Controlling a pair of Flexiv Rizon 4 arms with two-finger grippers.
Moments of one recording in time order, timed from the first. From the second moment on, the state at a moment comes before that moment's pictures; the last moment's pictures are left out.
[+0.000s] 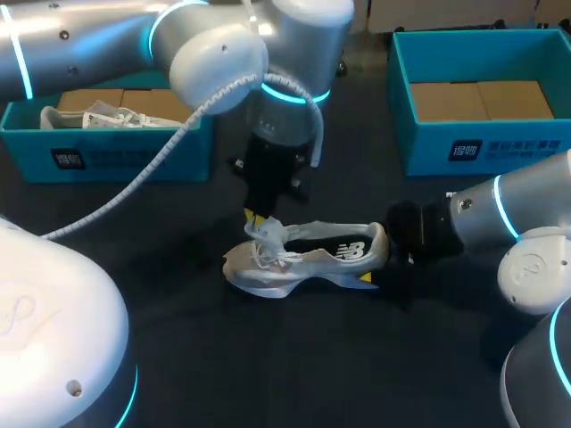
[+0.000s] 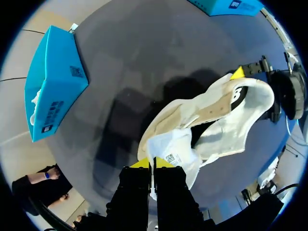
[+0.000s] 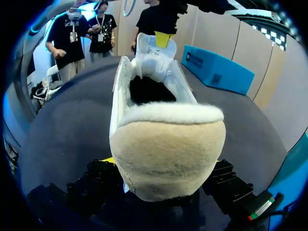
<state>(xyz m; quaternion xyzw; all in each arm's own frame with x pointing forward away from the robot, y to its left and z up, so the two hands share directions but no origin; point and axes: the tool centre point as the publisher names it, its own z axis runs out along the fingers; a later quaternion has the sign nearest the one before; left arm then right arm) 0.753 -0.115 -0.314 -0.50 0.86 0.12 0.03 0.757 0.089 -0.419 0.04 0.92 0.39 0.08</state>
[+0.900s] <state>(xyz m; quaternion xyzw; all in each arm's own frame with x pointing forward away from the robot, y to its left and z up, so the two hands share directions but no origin) 0.752 -0.088 -0.382 -0.55 0.82 0.09 0.10 0.757 0.090 -0.418 0.04 0.92 0.39 0.08</state>
